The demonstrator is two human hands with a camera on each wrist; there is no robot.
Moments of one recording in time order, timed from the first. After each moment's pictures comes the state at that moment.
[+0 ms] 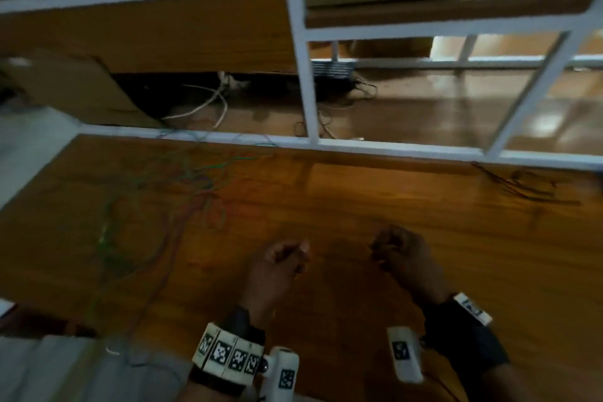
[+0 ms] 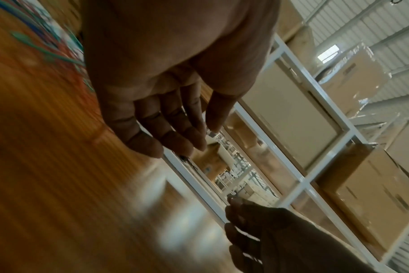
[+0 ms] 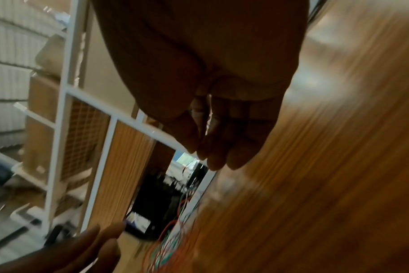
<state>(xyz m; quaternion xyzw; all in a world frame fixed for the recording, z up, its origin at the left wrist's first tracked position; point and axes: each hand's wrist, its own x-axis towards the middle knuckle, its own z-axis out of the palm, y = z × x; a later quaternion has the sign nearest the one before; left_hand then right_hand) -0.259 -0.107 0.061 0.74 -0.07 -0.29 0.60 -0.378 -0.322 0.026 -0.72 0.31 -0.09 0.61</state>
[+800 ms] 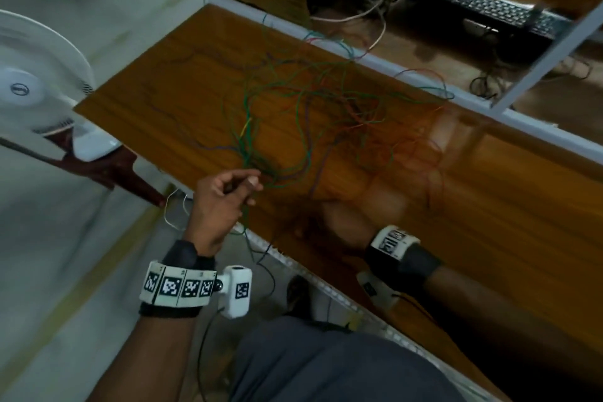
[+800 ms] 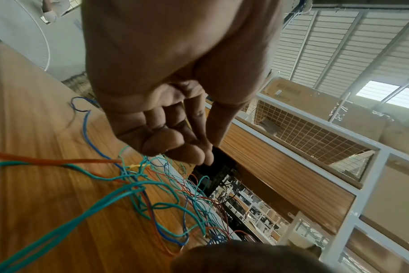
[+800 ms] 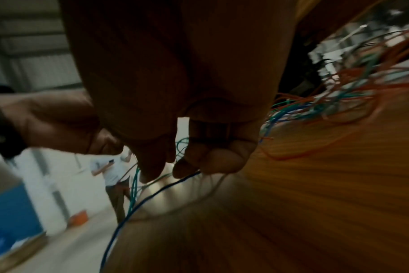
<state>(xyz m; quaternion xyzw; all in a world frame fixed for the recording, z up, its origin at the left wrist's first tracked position) -0.114 0.226 0.063 0.79 0.05 -0.10 0.60 -0.153 -0.005 0.012 -0.90 -0.19 0.21 0.33</state>
